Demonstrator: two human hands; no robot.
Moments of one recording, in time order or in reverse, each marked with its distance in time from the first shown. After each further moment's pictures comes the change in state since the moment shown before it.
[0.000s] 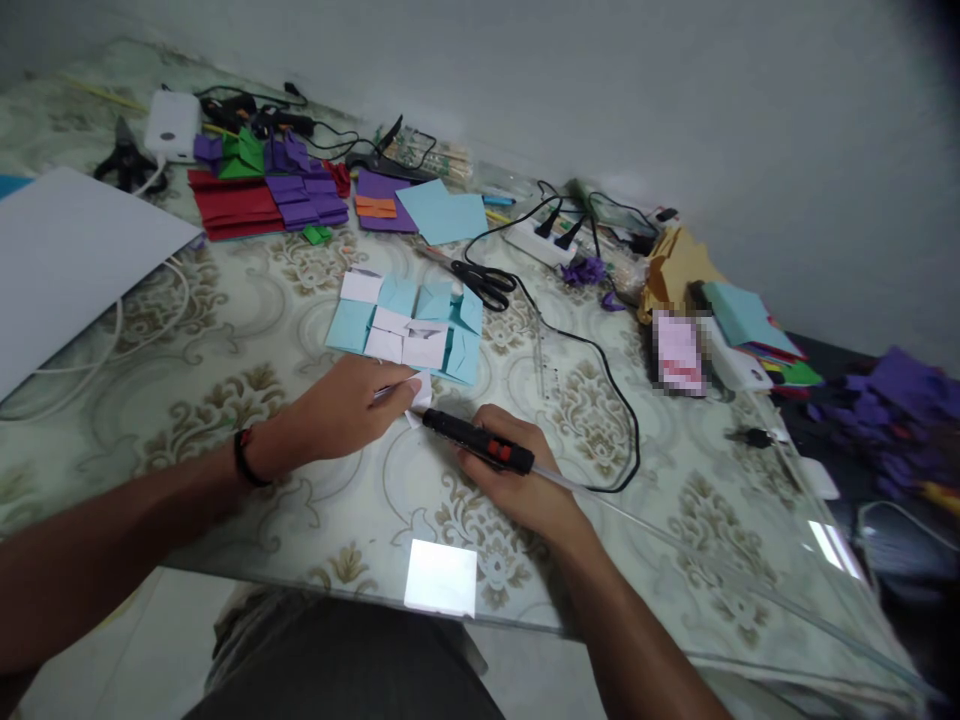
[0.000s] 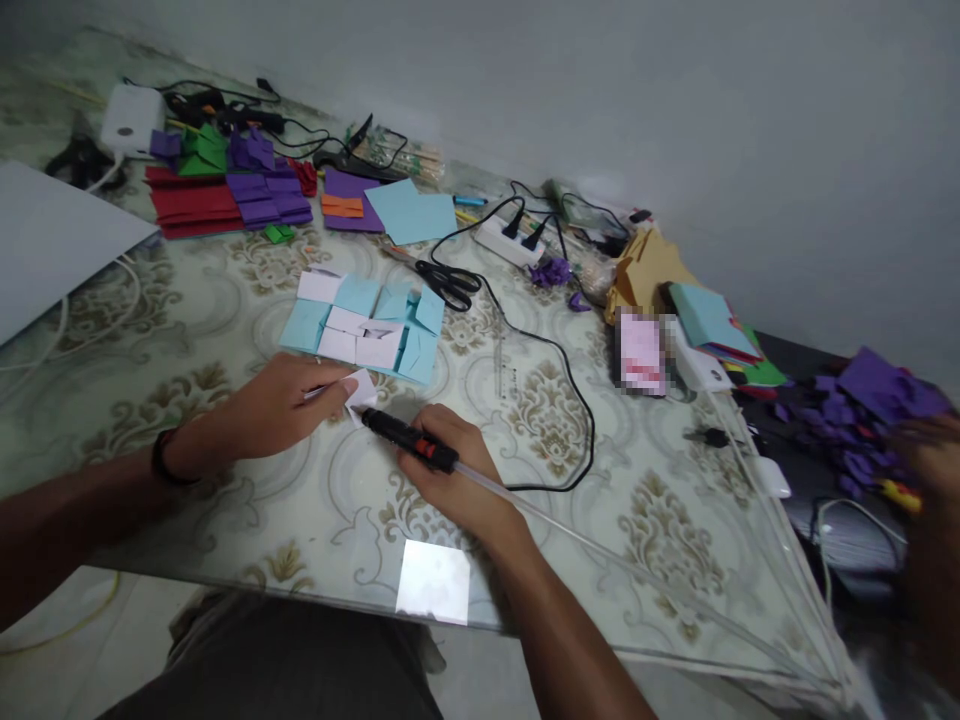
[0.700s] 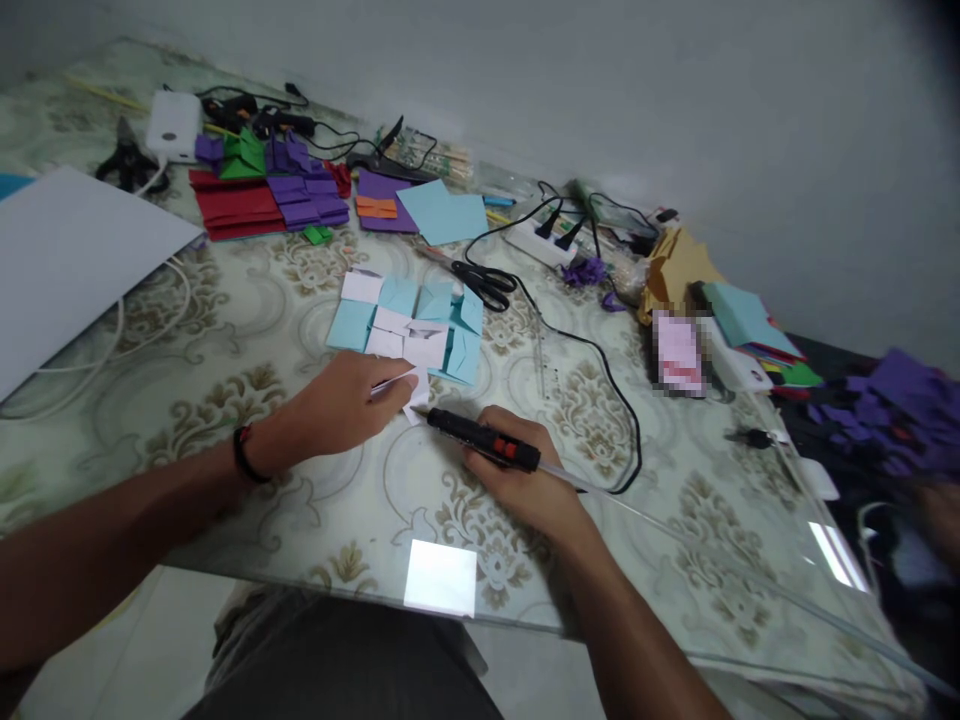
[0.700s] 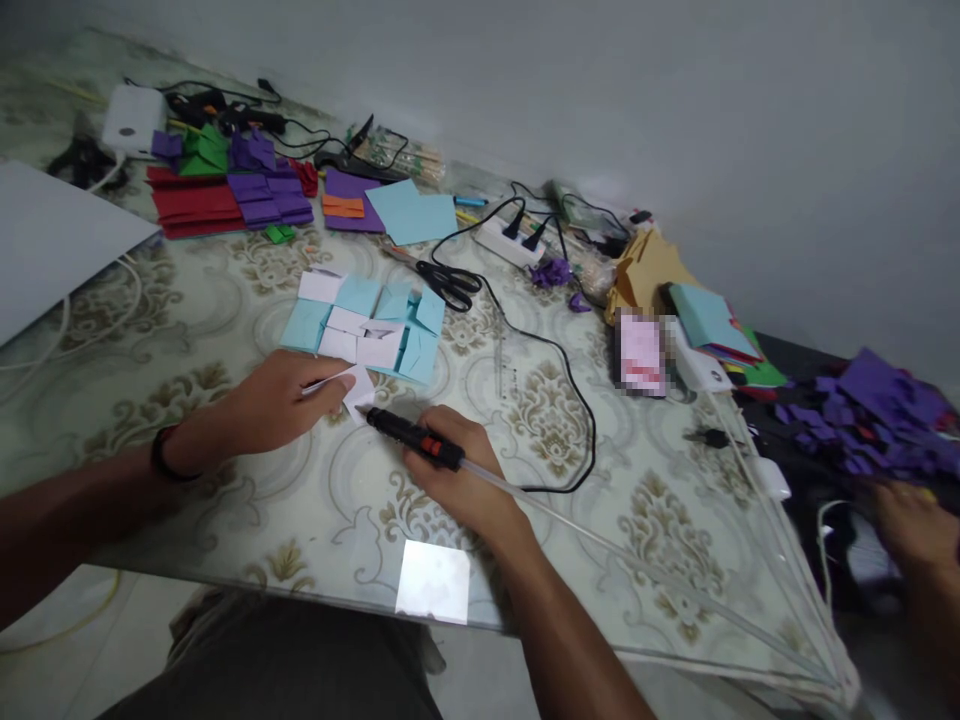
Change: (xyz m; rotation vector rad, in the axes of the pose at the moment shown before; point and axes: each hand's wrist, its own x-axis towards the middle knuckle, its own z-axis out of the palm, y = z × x) left_hand 0.000 0.000 -0.003 0.039 0.008 -0.046; right_hand 0.000 0.003 -0.002 -0.004 0.010 0.028
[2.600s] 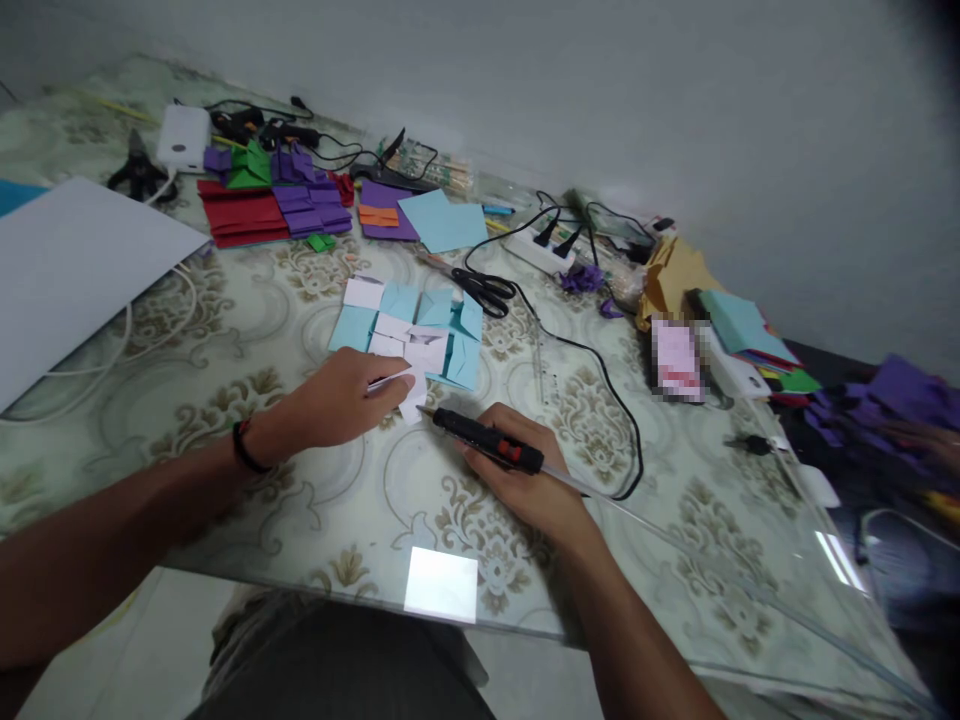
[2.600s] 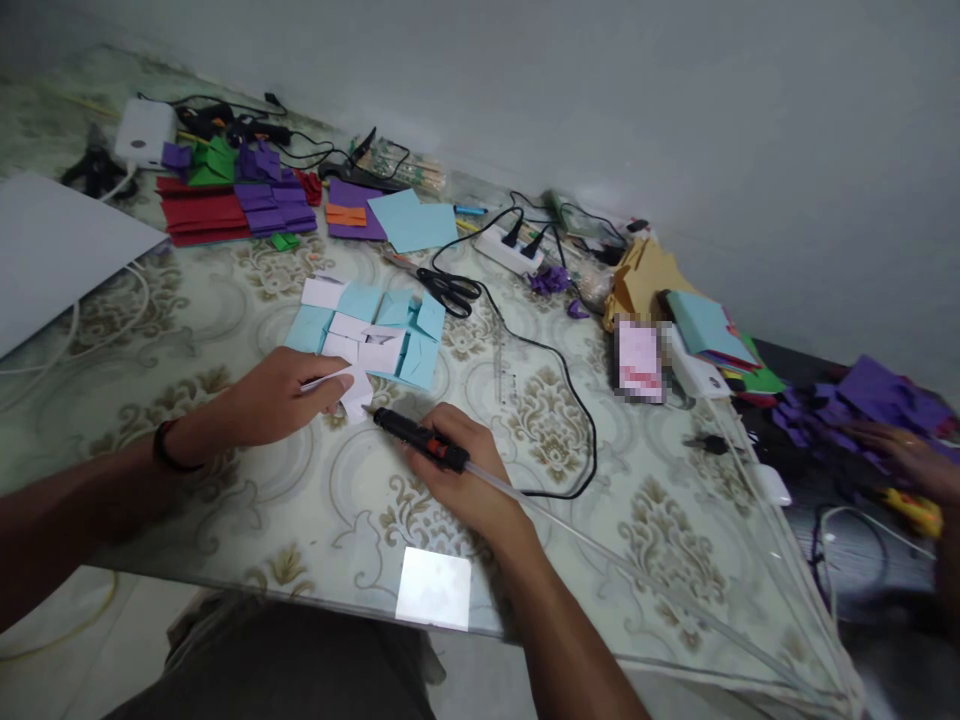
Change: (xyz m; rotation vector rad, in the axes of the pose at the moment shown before) left_hand 0.003 -0.006 -0.007 -0.047 -0.034 0.010; right_hand 0.002 -0.004 -0.005 -0.019 0.034 -0.078
